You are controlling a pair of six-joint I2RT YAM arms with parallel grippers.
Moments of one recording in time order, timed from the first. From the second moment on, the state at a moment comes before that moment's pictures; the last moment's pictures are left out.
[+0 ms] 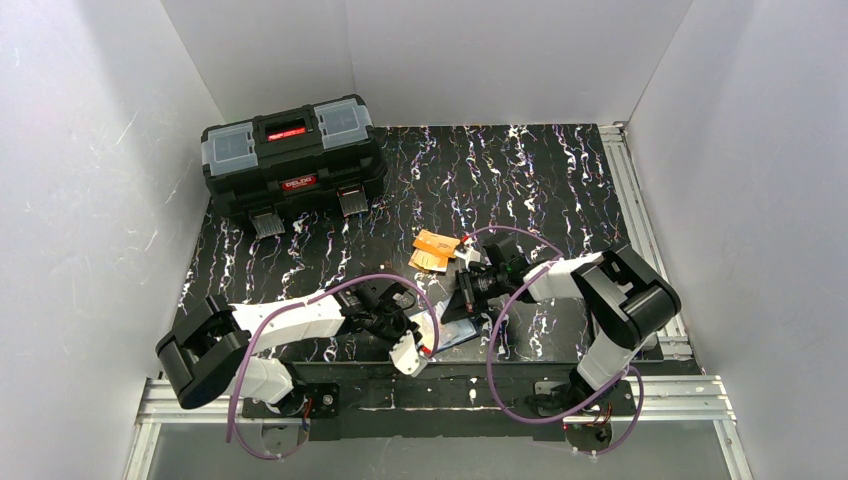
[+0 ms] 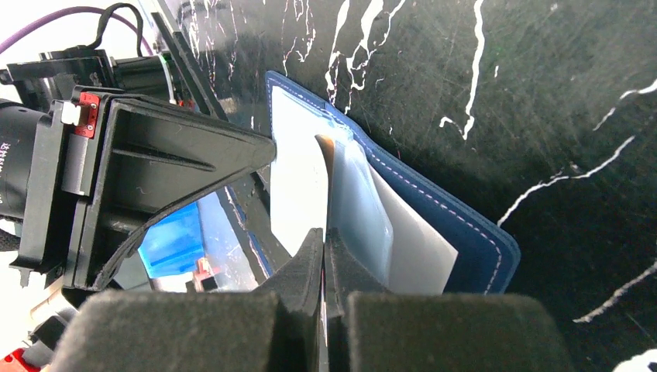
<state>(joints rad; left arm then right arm) -0.93 1.33 0.60 -0.39 0.43 1.46 0.62 1.67 0.60 0.19 -0.84 0.60</state>
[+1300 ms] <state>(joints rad) -0.94 1.26 0.54 -0.36 0.37 1.40 0.87 1.54 0.75 -0.17 -0.31 0.54</state>
